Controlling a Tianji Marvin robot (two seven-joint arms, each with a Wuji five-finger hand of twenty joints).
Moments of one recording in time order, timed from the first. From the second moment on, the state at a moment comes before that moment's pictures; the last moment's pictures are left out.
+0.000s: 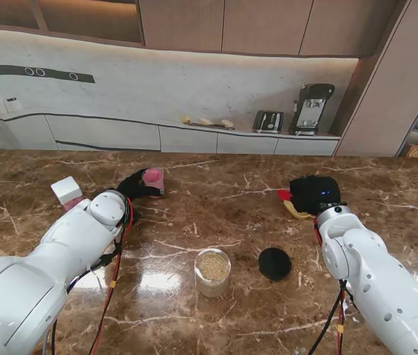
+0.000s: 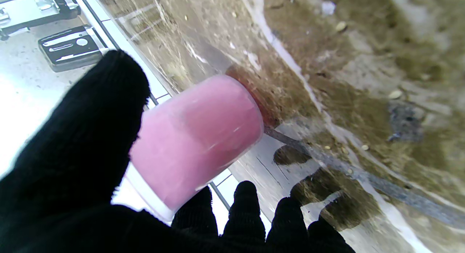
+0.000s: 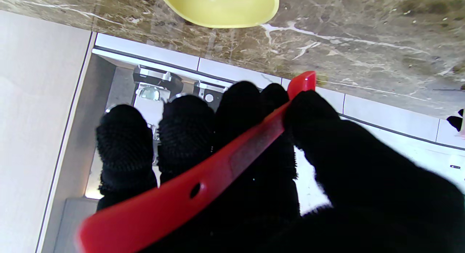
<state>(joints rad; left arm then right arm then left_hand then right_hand) 0.74 -1.44 -0.95 -0.27 0.11 -0.13 0.03 -1.39 -1.04 1.22 -1.41 -1.19 0.09 -0.12 0.60 -0.66 0.58 -0.10 0.19 -0.19 0.33 0.37 0.15 -0.03 0.05 0.33 0.02 0.01 -0.04 0.28 -0.15 -0.08 -0.12 0.26 0.54 -0.47 0.95 -0.31 0.83 -0.18 0.88 0.80 1.28 -0.11 0.82 0.98 1.22 -0.01 1.16 0.78 0.76 0.15 1.47 0.62</state>
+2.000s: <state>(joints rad) 0.77 -1.48 -1.02 -0.27 0.06 -0.16 0.09 -1.43 -1.04 1.25 -1.44 -1.21 0.10 -0.11 0.89 -0.60 0.40 -0.12 0.37 -0.24 0.69 0.75 0.19 -0.05 0.21 0.35 0.01 -0.02 -0.02 0.39 -0.15 -0.11 -0.18 0.17 0.54 -0.47 0.95 -0.31 0.83 -0.18 0.88 0.80 1.28 -0.11 0.82 0.98 1.22 -0.01 1.16 0.78 0.76 0.15 1.46 0.62</state>
